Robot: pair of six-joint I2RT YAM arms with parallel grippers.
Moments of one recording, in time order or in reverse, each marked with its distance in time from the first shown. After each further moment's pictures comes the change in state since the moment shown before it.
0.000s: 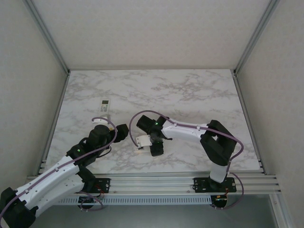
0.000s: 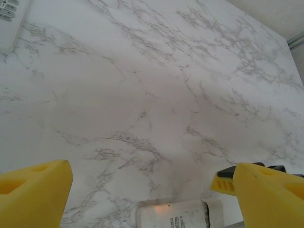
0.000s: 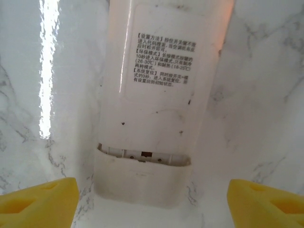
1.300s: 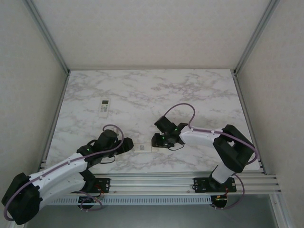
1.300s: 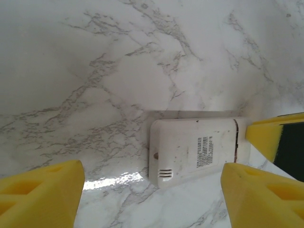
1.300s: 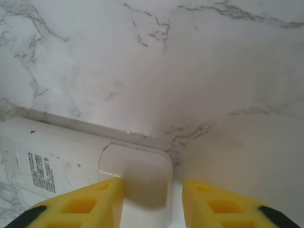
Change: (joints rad) left arm -0.003 0.168 -0.137 0.028 0.315 -0.165; right arm -0.142 -0.171 -0.374 0.449 -0.168 1.611
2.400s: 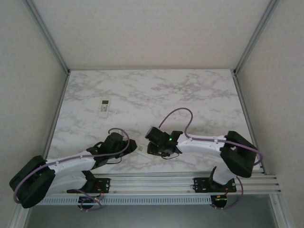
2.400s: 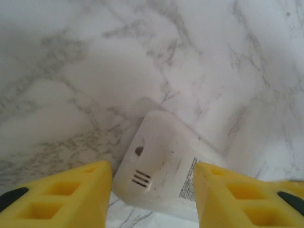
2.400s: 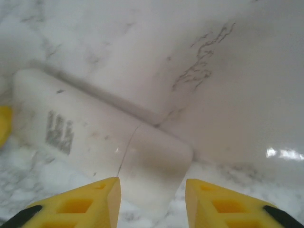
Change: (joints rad) left arm -0.072 0.199 -0.067 0.336 -0.034 -0.125; right arm 0.227 -0.101 0.031 -0.130 0.204 0.341
